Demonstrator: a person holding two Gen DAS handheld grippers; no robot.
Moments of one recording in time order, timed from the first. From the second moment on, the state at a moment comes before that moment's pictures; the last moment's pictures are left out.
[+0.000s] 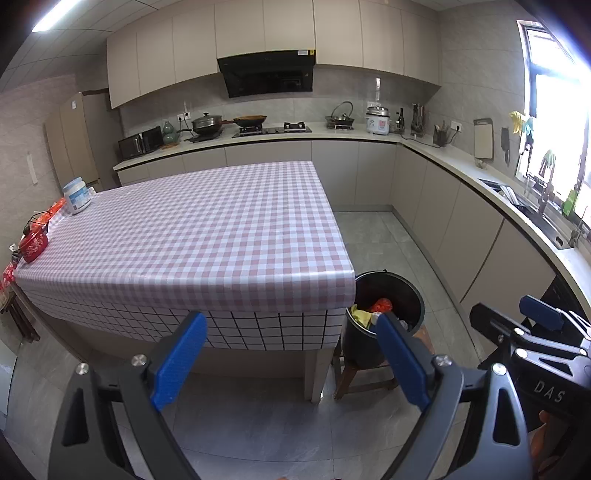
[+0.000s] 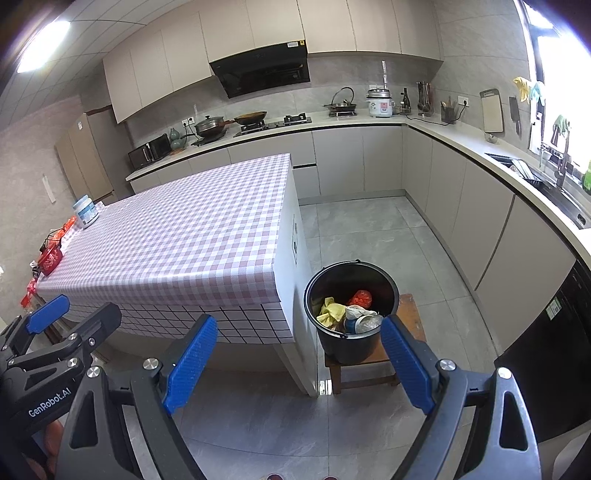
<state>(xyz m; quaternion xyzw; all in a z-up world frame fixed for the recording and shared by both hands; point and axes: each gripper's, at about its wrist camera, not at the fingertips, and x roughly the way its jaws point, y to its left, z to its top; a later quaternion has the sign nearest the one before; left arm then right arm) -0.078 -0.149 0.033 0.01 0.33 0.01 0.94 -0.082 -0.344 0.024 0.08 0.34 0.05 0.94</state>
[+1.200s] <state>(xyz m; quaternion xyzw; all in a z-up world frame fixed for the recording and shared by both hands) -0.067 -0.146 0.021 0.01 0.35 -0.01 0.94 -0.084 -0.341 0.018 0.08 0.35 0.04 0.93</state>
